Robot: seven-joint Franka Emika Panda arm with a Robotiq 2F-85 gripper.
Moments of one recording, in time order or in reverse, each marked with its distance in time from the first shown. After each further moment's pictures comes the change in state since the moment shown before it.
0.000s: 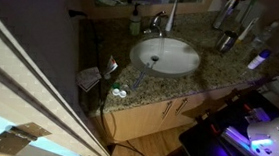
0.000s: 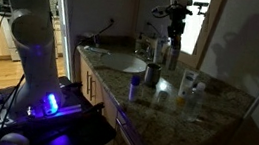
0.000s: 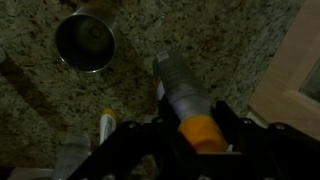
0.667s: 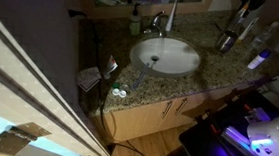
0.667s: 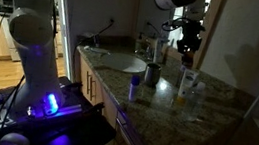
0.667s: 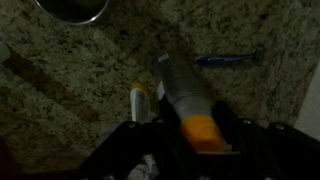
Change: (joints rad) arm -0.042 0.129 -0.124 0.050 -0.002 0.017 0.168
